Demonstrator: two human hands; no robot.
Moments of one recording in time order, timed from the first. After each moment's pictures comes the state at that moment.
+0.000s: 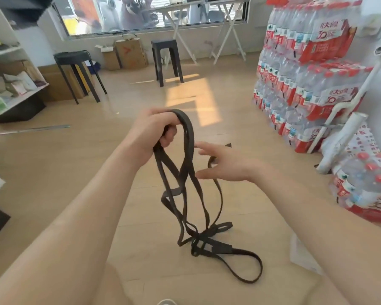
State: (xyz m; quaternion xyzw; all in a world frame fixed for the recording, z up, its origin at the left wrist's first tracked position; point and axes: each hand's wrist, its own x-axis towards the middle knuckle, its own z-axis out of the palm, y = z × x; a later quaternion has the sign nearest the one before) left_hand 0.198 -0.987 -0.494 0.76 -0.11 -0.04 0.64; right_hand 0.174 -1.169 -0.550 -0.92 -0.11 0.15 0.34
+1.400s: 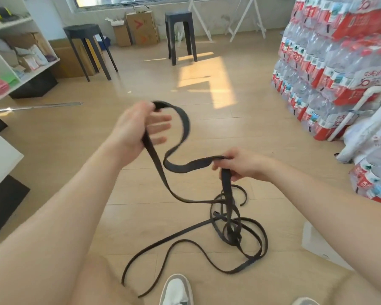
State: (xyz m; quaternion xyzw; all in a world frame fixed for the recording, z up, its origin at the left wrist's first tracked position) left_hand 0.199 -0.914 -0.530 0.70 0.05 -0.05 0.71; right_hand 0.193 -1.153 -0.614 -0.85 -0.03 0.24 0.47
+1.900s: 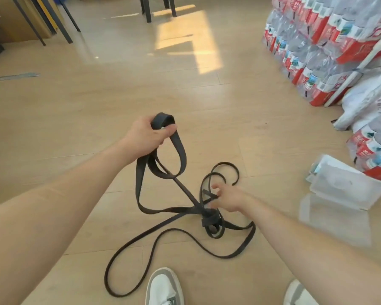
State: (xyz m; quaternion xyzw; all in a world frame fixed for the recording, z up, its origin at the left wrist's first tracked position) left_hand 0.270 -0.948 -0.653 0.90 -0.06 -0.11 0.43; right_hand 0.187 -1.157 -0.796 -0.84 0.13 0.37 0.38
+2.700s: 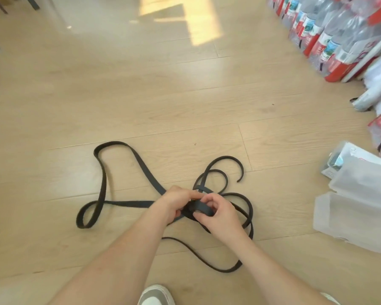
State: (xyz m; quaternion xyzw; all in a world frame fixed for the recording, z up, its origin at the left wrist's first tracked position) left_hand 0.249 -1.006 -0.865 0.76 0.22 -0.41 0.46; right_hand 0.167 -1.126 -0.881 -0.78 0.19 0.15 0.58
